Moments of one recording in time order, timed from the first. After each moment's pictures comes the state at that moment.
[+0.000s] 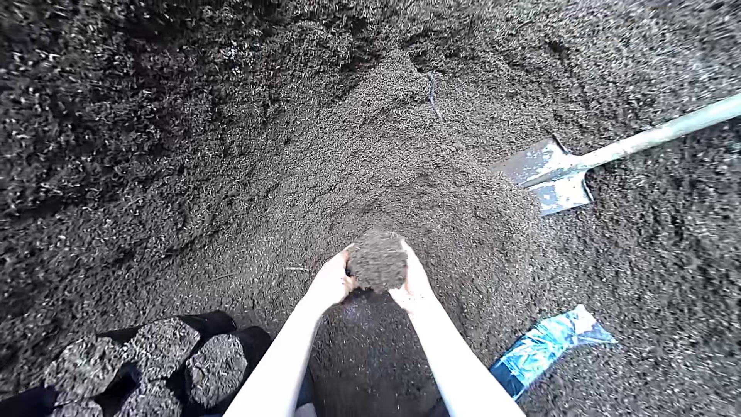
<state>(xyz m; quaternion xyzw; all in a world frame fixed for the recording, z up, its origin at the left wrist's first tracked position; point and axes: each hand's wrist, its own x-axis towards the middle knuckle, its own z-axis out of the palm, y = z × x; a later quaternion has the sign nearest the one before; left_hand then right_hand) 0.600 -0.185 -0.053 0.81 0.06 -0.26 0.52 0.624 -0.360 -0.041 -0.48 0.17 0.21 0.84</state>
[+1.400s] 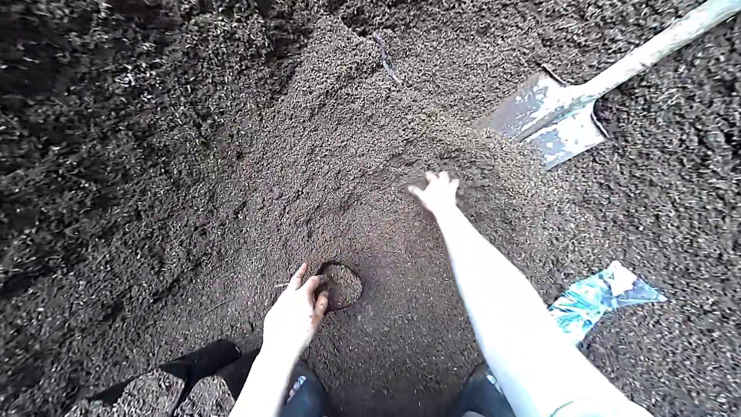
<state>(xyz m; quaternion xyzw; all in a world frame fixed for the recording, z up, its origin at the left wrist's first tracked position) 0.585 -0.192 -0.023 0.93 0.11 -0.28 0.21 0.824 -0.496 -0.102 -0.96 0.13 0.13 0.21</state>
